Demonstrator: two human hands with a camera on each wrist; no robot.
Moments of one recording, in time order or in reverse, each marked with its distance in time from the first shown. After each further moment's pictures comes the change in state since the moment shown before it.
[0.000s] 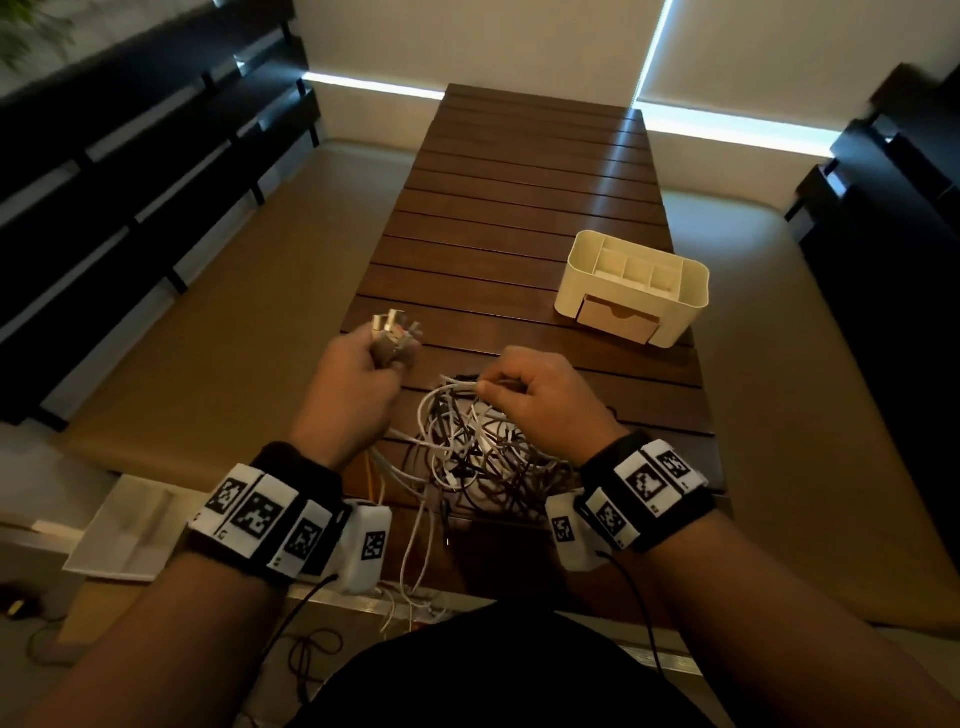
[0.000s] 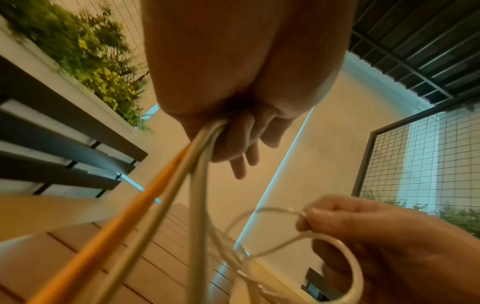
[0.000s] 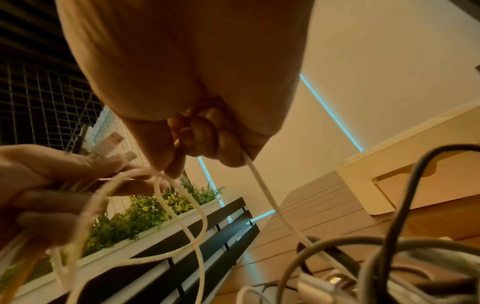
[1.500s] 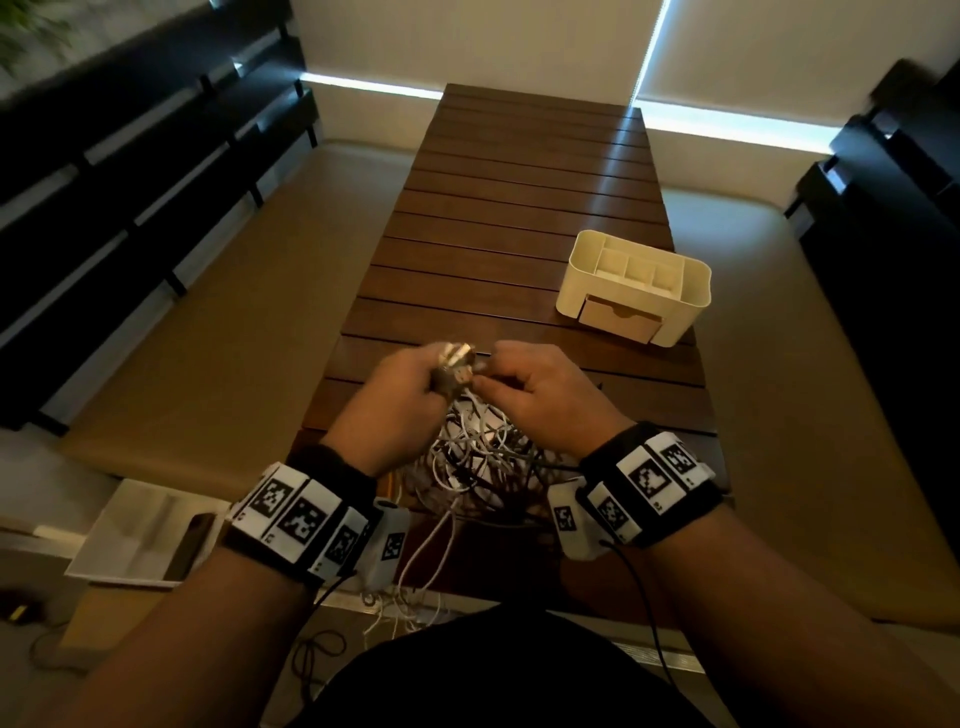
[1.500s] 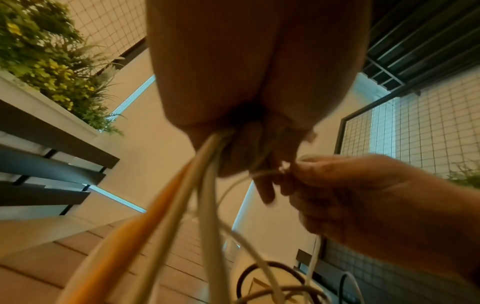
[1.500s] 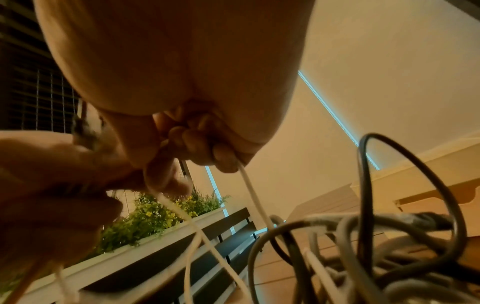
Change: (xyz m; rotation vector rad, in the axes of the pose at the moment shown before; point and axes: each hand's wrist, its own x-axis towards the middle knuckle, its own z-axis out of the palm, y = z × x) left_hand -0.004 0.009 0.016 0.185 -0.251 0.185; right_hand 0.008 -0.006 -0.004 -0.024 -0.052 -0.109
